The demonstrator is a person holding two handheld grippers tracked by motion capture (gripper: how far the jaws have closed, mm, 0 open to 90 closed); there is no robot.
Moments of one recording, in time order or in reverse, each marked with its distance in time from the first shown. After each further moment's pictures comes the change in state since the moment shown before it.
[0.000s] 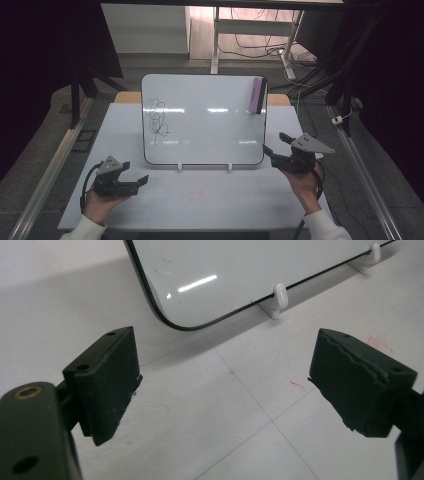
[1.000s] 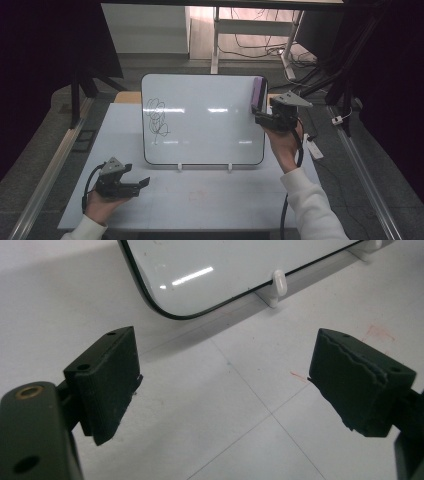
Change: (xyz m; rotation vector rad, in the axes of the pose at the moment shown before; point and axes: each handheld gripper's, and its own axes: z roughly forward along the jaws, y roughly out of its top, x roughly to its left) left arm 0.001 -0.004 0.007 0.031 -0.019 0.010; right arm -0.008 0.084 0.072 0.035 -0.168 0.072
